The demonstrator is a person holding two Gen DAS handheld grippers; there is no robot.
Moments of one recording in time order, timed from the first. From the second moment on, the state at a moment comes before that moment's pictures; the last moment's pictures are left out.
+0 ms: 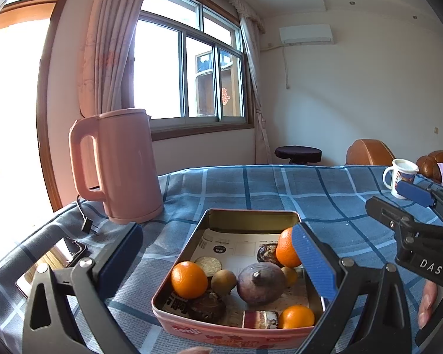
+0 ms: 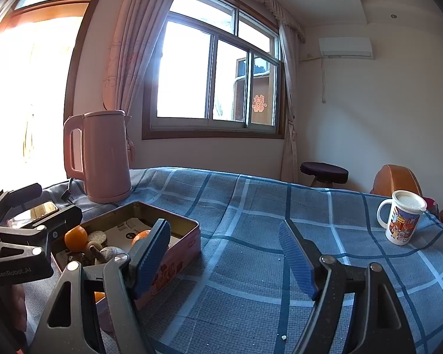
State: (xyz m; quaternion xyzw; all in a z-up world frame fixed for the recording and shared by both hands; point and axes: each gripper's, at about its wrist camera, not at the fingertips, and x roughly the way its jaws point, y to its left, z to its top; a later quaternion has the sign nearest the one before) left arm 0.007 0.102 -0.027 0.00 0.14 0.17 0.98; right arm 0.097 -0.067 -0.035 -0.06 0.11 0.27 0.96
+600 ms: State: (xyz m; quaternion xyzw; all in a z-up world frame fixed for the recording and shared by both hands) left arm 0.005 0.100 -0.025 0.00 0.13 0.16 0.98; right arm 0.097 -0.068 -0.036 -0.06 0.11 0.27 0.95
